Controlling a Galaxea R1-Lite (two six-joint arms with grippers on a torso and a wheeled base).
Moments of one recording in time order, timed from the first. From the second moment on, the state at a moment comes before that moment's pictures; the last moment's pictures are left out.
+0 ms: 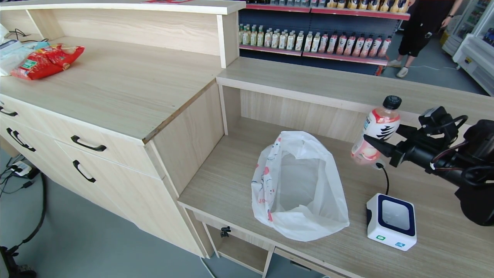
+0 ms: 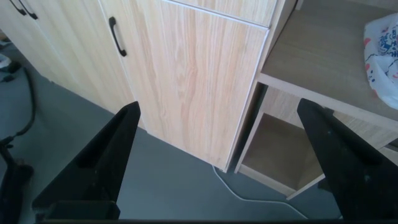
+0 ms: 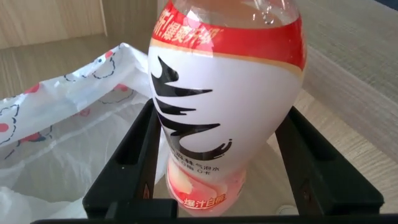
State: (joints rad) left arm 0.00 0.00 0.00 0.00 0.09 -0.02; right arm -0.12 1.90 -0.68 -1.37 0.65 -0.30
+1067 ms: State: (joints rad) left arm 0.00 0.00 0.00 0.00 0.09 -0.02; right arm -0.18 1.65 -0.72 -1.02 0.61 -0.03
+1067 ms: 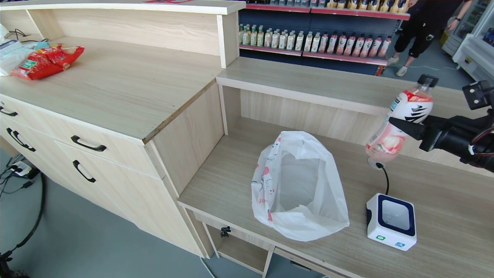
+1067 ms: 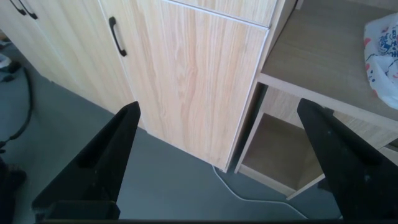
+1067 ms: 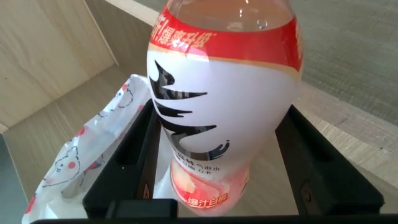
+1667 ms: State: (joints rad) left arm 0.00 0.00 0.00 0.00 0.09 -0.02; right arm -0.18 1.57 -0.67 -1.02 0.61 -0.05
